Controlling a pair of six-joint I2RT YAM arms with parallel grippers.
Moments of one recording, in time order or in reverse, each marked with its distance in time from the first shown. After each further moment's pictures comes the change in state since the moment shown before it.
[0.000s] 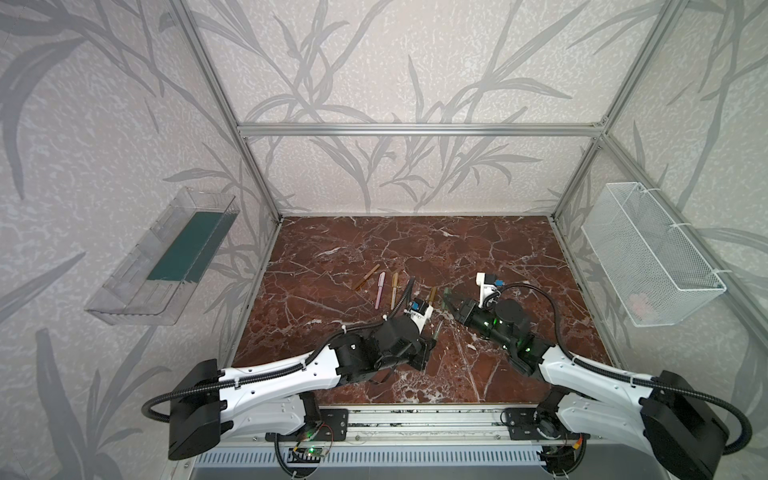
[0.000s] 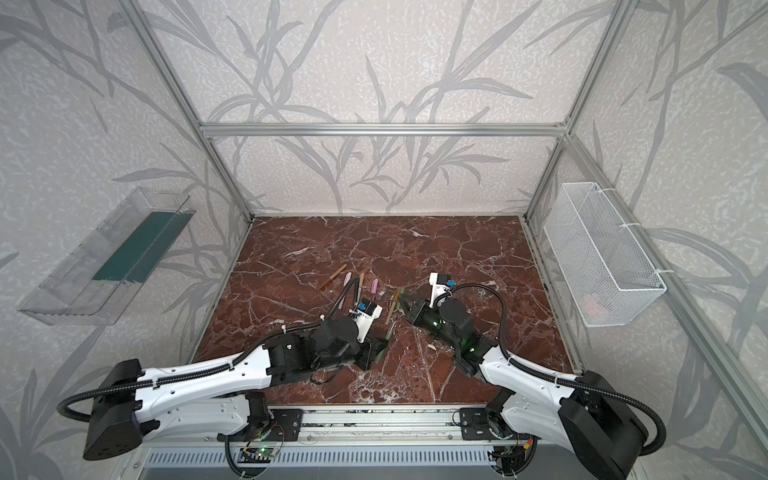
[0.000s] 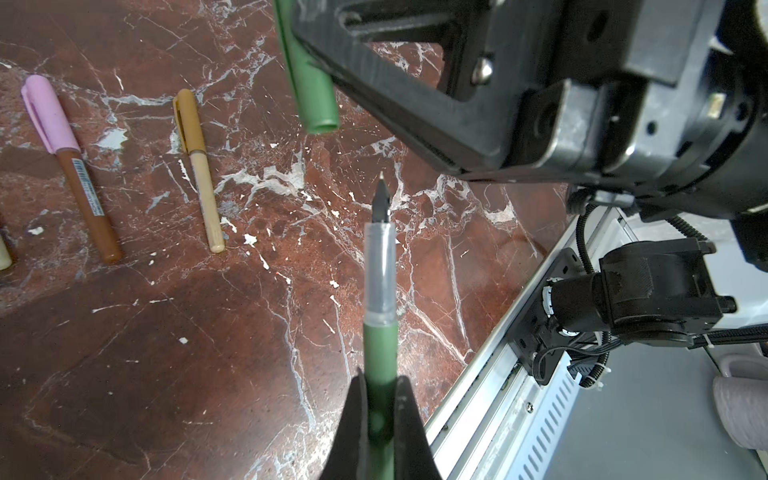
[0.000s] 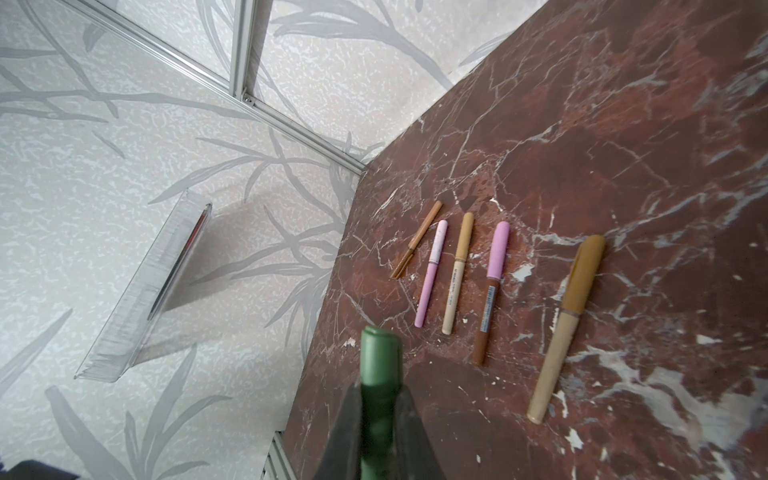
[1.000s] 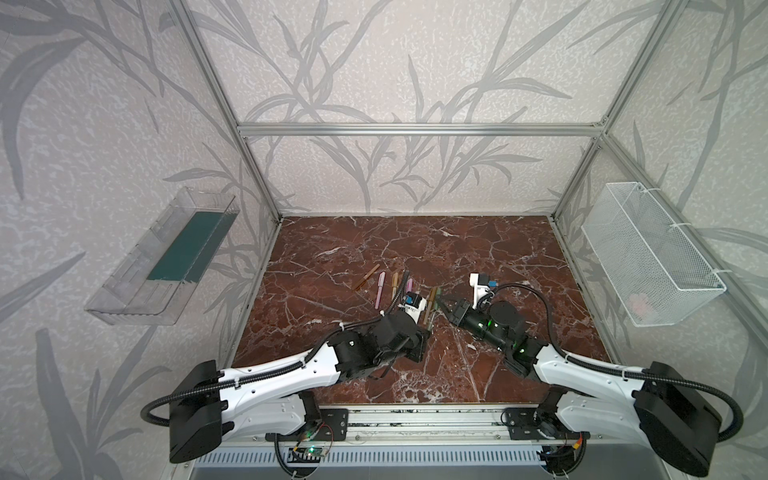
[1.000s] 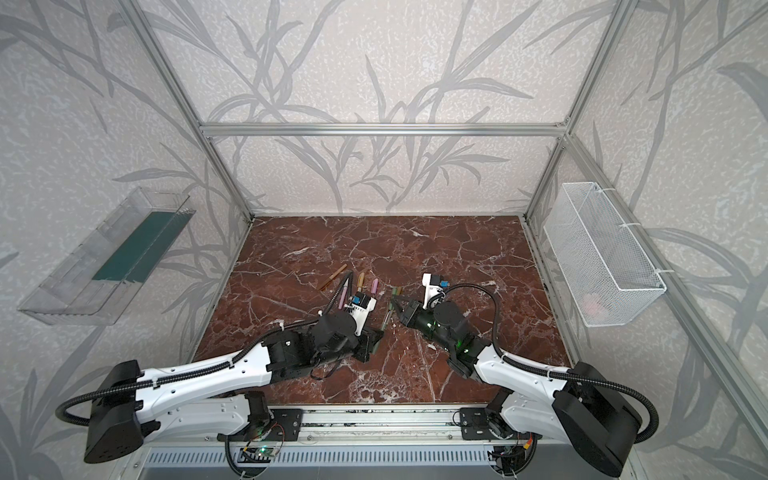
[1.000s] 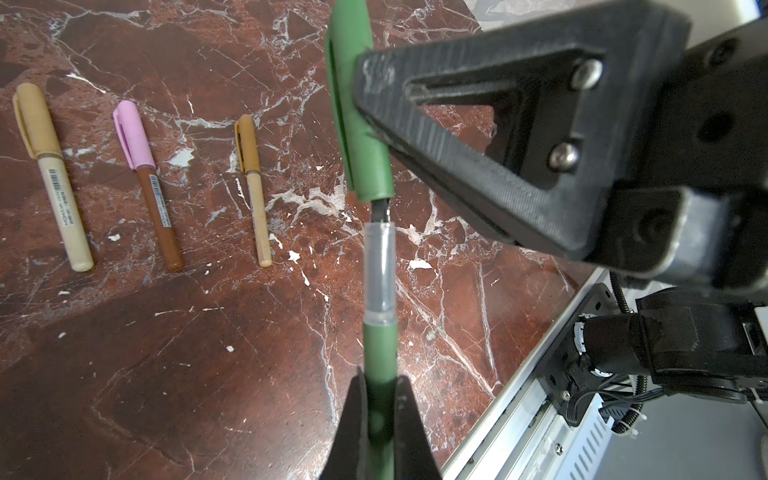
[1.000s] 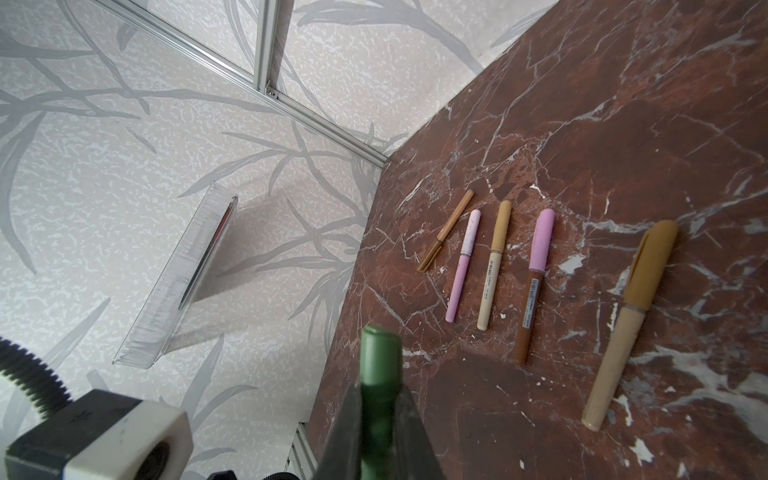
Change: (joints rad) left arm 0.045 -0.001 0.000 -0.004 -0.063 -0.012; right arm 0.060 0.039 0.004 0.065 0.017 0.037
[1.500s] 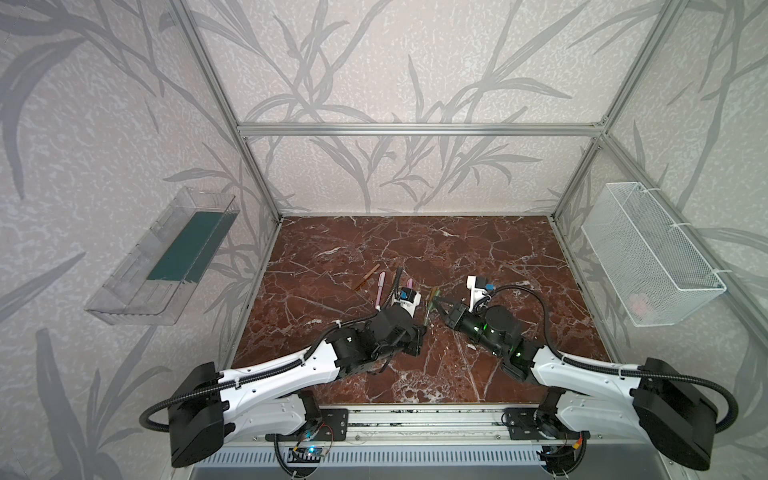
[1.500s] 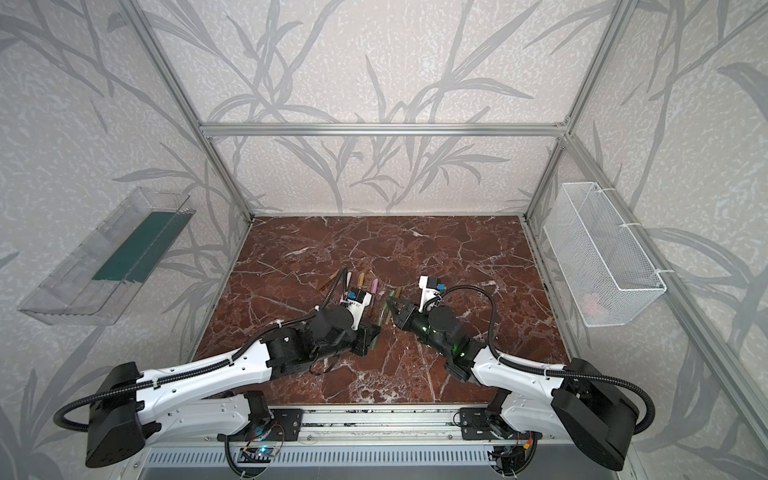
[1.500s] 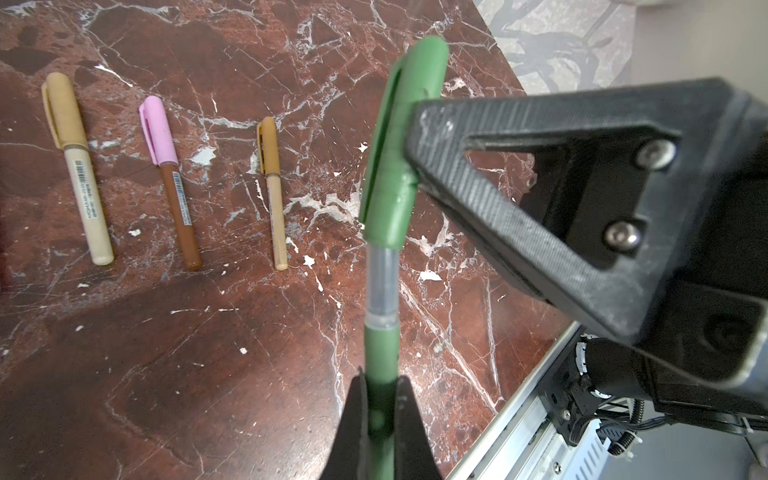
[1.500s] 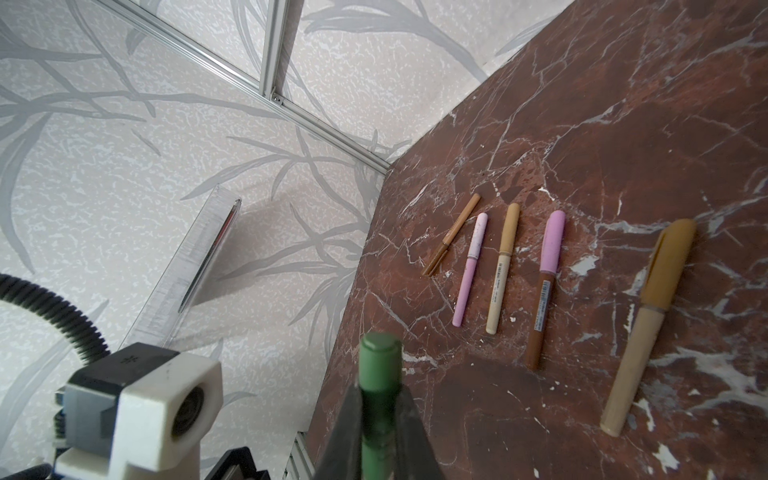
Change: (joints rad) left arm 0.060 0.000 -0.004 0.006 0.031 -0.035; right arm 0.077 0.009 0.000 0.025 0.101 -0.001
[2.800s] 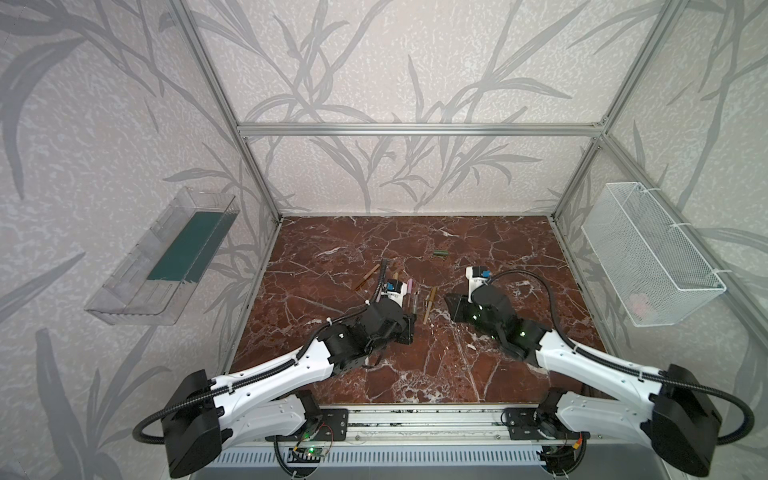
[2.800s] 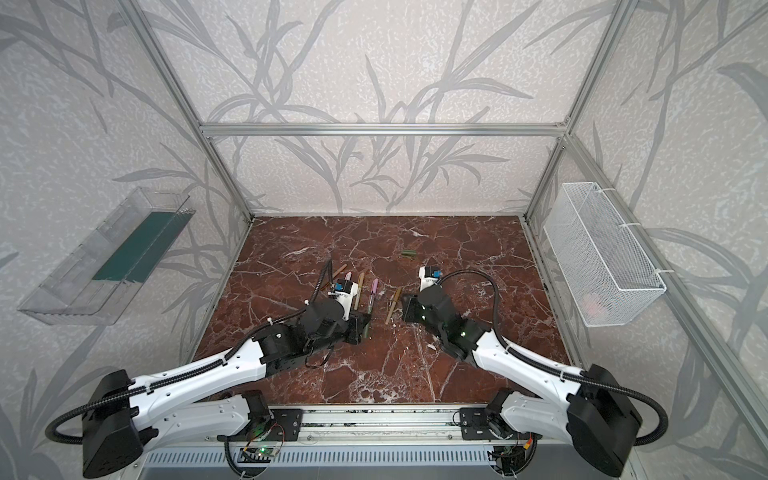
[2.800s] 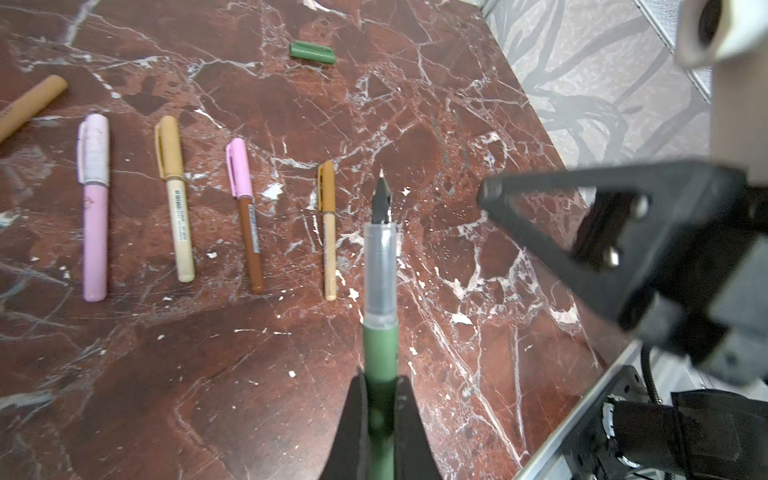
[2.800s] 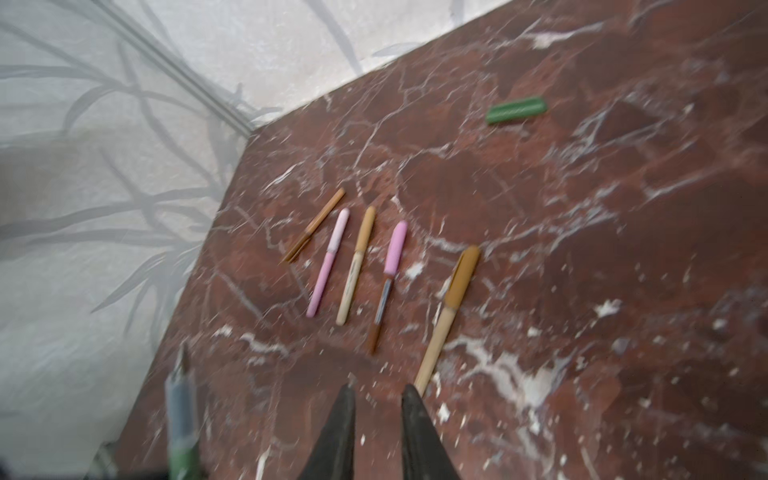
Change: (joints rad) left arm 0.096 -0.043 -0.021 -0.001 -0.057 -0.010; right arm -0.134 0.072 0.345 -0.698 0.126 -0.315
